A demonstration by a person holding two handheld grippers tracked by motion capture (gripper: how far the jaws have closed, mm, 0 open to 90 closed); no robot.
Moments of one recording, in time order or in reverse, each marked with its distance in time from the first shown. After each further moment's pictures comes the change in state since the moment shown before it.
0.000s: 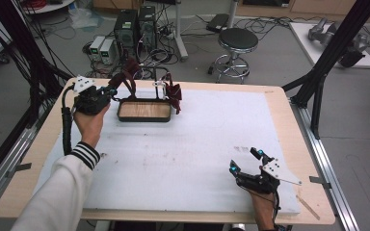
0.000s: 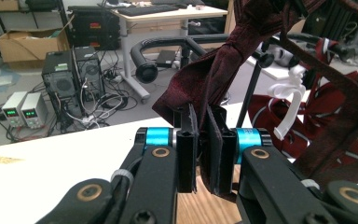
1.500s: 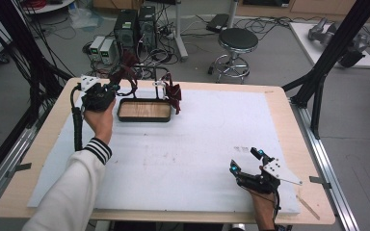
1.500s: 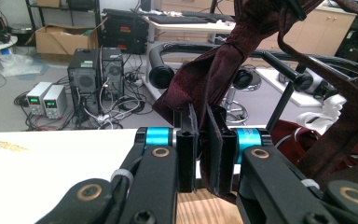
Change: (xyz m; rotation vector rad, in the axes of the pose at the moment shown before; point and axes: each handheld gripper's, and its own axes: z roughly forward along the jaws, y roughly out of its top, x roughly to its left) left arm -0.008 -0.005 0.021 -0.050 0.115 -0.097; right arm -0.001 0.000 0.000 -0.002 0.001 0.010
